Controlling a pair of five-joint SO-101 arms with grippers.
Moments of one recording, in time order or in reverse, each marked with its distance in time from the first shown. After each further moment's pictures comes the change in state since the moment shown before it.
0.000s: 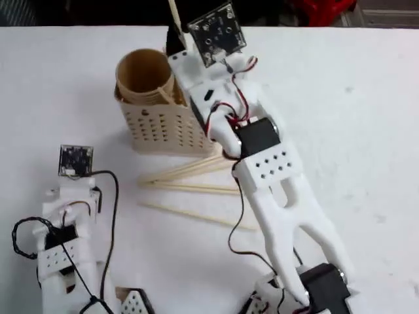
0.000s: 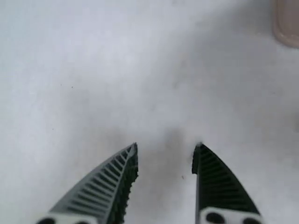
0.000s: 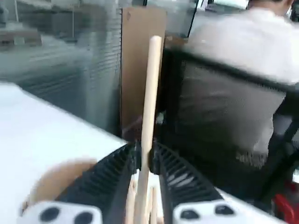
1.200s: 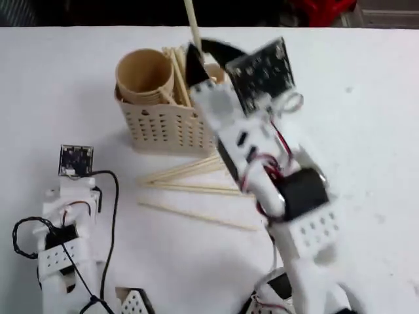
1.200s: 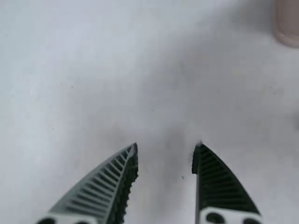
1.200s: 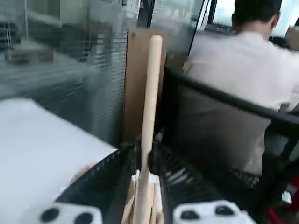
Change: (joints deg) left arm 0.0 0.0 0.0 0.0 0.0; right arm -1.8 -19.1 -0.3 11.6 0.4
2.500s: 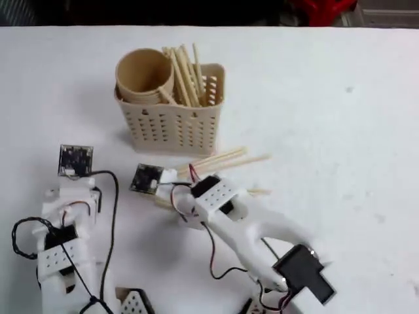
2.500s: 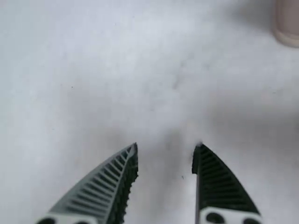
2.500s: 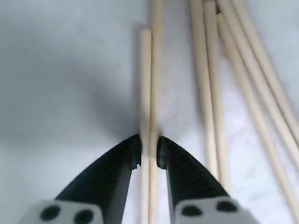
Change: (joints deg) left arm 0.0 0.0 0.0 0.0 0.0; right arm -13.6 31.3 36.0 11.9 26.8
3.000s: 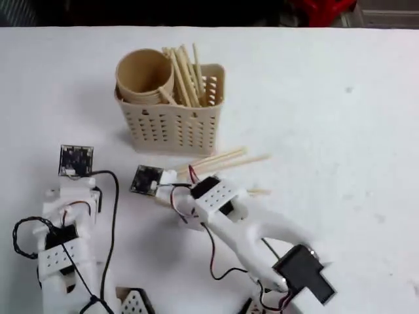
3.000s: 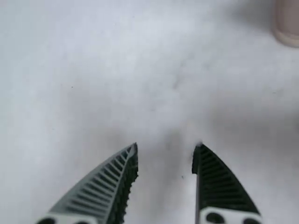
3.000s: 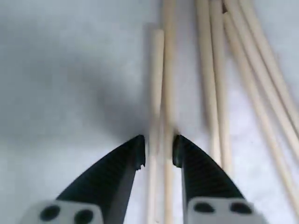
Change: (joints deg) left arm 0.0 0.0 0.0 0.0 0.0; right arm -0.1 -0.2 0.2 0.0 -0.1
